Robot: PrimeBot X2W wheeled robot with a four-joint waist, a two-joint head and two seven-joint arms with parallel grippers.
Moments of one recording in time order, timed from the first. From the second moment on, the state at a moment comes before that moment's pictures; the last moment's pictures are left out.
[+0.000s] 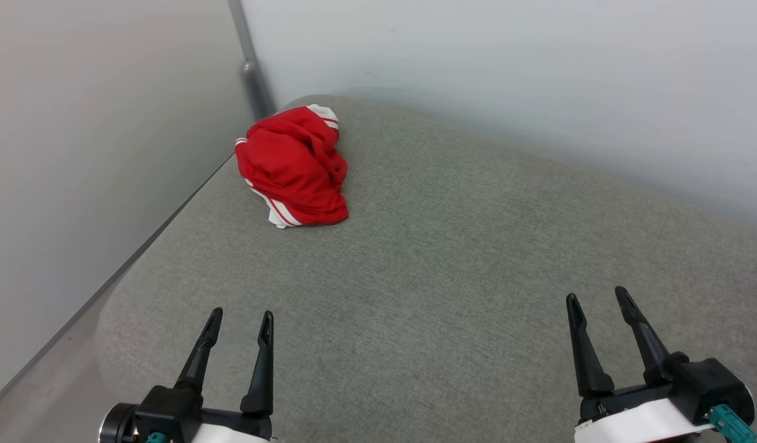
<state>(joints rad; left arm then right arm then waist) 0.10 0.05 -0.06 -0.02 -0.13 -0.13 -0.26 0.05 -0.05 0.07 0.03 0.13 0.13 -0.26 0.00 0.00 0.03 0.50</state>
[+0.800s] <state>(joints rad) 0.00 0.05 -0.04 0.04 -0.24 -0.13 -0.26 0.02 -0.05 0.05 -0.01 0.05 0.13 -0.26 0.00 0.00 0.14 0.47</state>
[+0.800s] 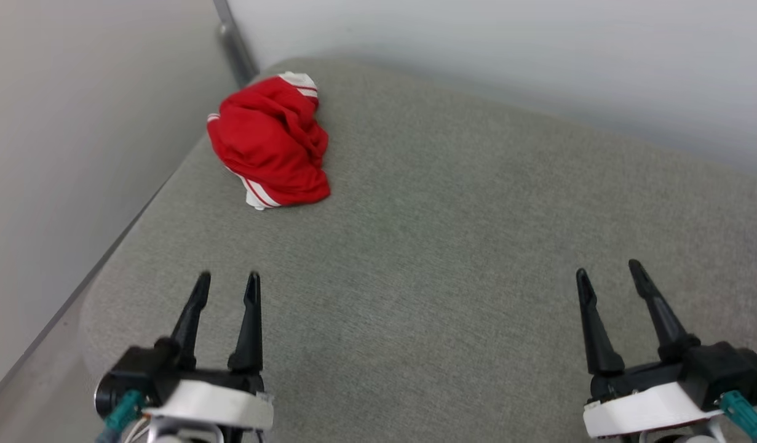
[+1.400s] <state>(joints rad) -0.59 0.59 -0.11 0.38 -0.72 -0.13 0.09 -0.08 -0.06 -0.01 -0.22 0.05 0.13 -0.17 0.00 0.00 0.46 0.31</state>
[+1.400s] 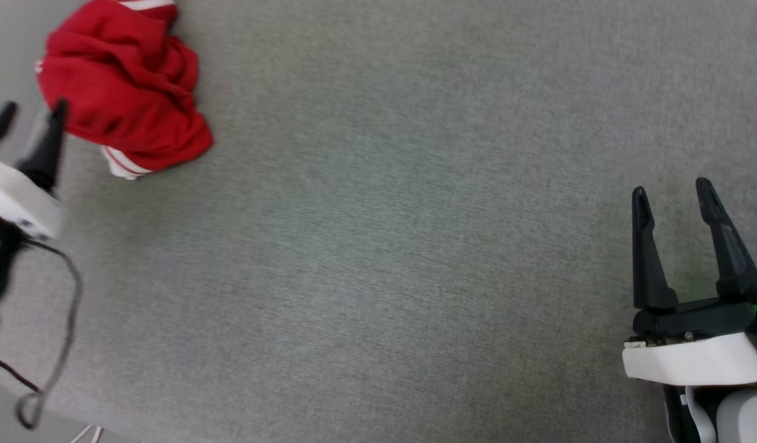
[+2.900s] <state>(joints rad) -0.93 0.81 -0.58 0.26 -0.85 -0.13 0.27 -0.10 -0.05 0.02 0.00 0.17 0.13 -0.26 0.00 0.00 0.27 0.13</state>
